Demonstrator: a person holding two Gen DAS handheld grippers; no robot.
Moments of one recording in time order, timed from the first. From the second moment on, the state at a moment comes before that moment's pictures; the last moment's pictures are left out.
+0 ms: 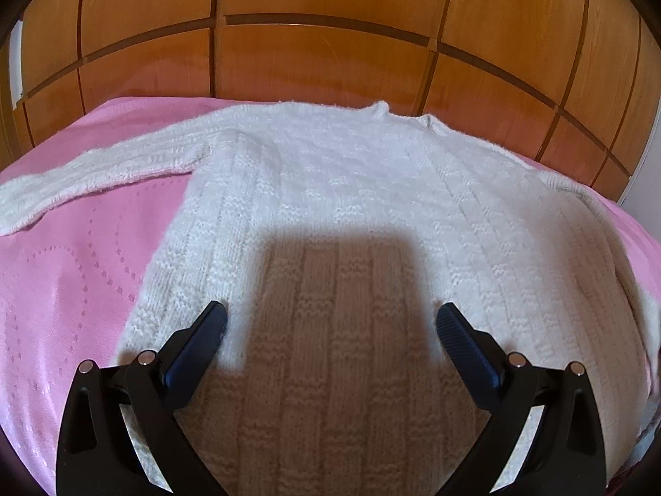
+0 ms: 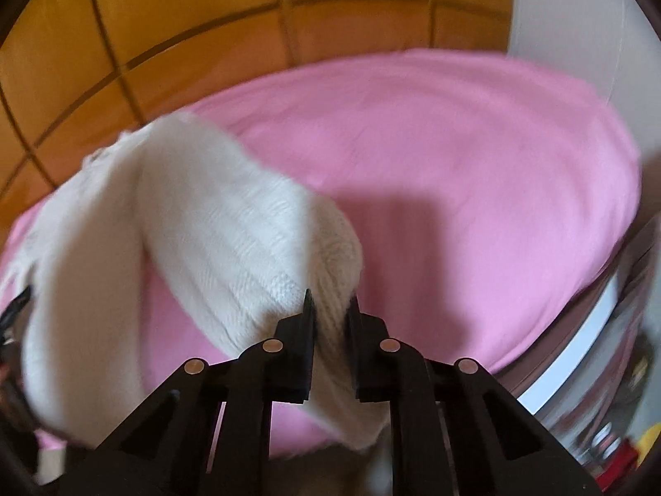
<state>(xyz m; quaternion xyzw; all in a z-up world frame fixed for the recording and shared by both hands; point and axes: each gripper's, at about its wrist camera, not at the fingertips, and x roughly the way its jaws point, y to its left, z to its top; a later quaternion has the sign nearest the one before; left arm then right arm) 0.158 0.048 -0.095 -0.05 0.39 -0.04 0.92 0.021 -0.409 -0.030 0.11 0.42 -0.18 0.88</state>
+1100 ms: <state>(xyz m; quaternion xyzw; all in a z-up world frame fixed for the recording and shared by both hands) 0.163 0.046 -0.098 -0.05 0.39 -0.04 0.92 0.110 -0.372 -0.045 0.20 0.37 0.03 0.91</state>
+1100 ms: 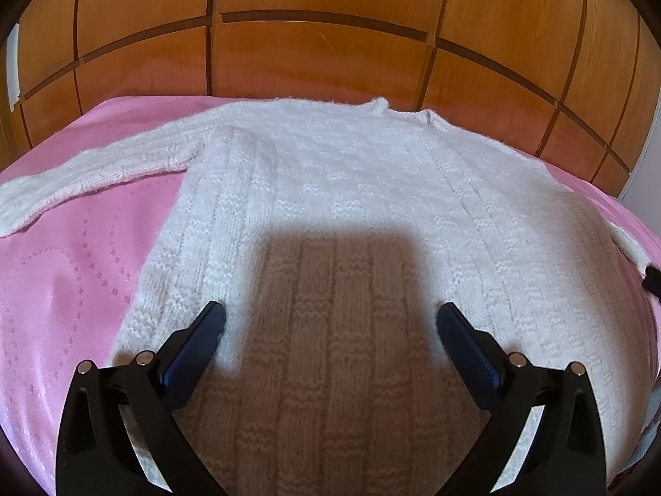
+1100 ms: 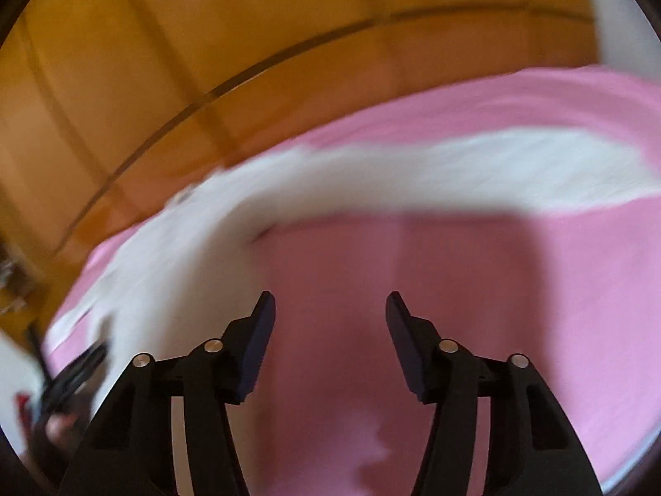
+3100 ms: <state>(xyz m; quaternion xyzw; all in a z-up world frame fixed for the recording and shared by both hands) 0.149 0.047 -0.102 -0.05 0.38 -0.06 0.92 0.235 -0.331 0.029 0.18 0.24 0.01 0.95</state>
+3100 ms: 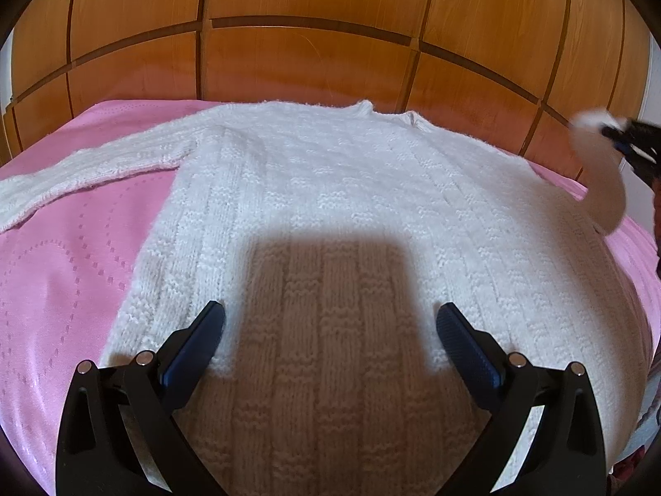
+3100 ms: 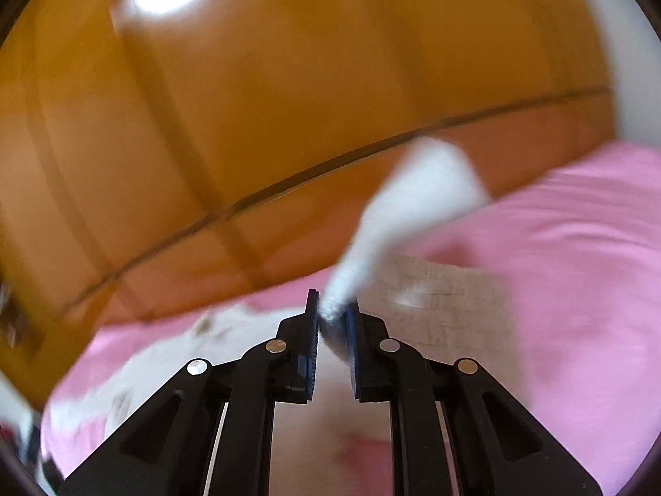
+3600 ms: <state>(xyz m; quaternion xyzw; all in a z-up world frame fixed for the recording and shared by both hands) 0.149 0.049 -0.103 -0.05 0.38 -0.07 0.92 0.169 -0.265 -0.039 0.08 0.27 -0.12 0.95</state>
